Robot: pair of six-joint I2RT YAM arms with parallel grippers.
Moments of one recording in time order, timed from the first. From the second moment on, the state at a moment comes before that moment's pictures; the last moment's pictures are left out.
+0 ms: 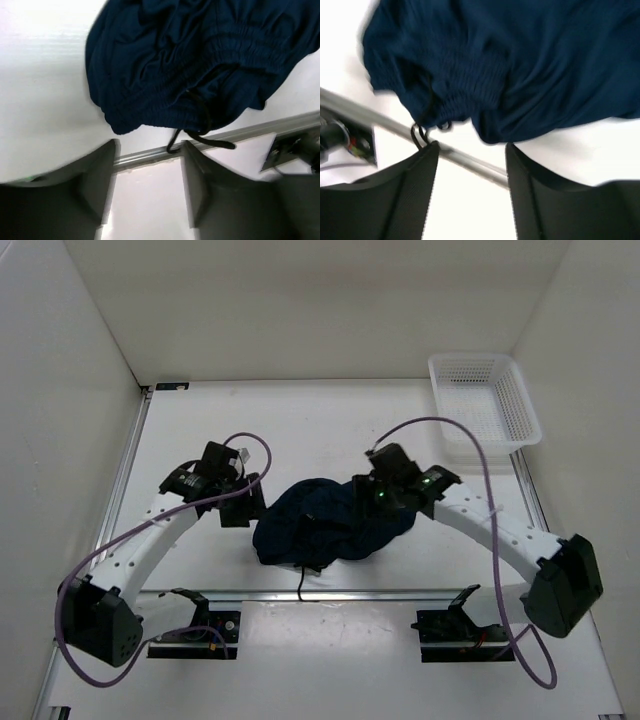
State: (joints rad) left arm -0.38 1.14 0.97 -0.90 0.20 -0.52; right arm 0.70 1.28 1.06 -0.73 -0.15 0.60
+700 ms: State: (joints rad) left arm -0.53 1.33 0.74 -0.80 0.13 -0.80; right arm 0.85 1.70 1.18 -0.69 0.09 0.66
